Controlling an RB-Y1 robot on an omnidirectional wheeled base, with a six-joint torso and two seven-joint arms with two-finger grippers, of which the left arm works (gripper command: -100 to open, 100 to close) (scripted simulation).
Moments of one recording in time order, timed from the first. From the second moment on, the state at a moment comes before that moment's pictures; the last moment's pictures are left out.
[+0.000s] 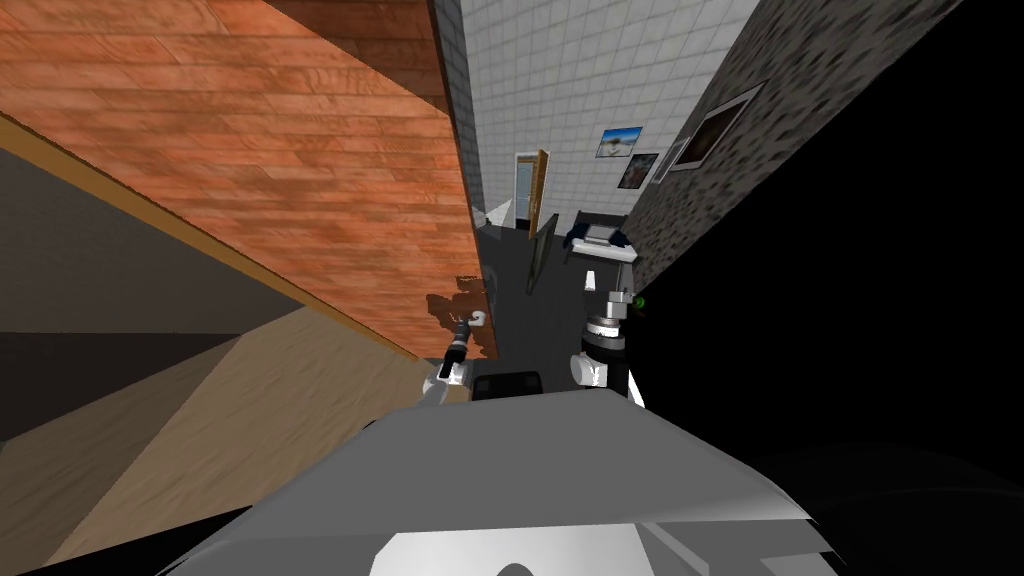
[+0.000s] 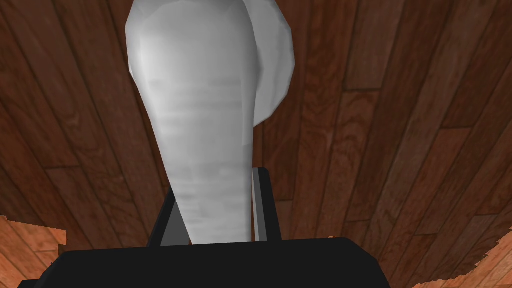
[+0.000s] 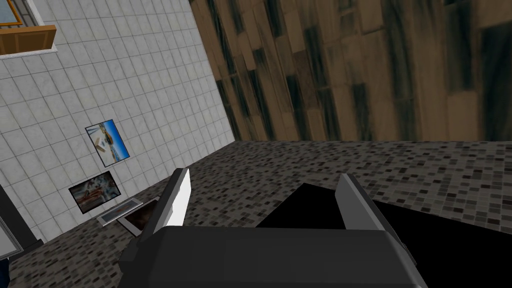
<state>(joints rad) -0.15 0.08 -0.04 -0.64 0.00 -0.78 0.06</state>
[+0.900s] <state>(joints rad) -0.14 0.07 0.03 -0.63 0.04 -0.78 0.03</state>
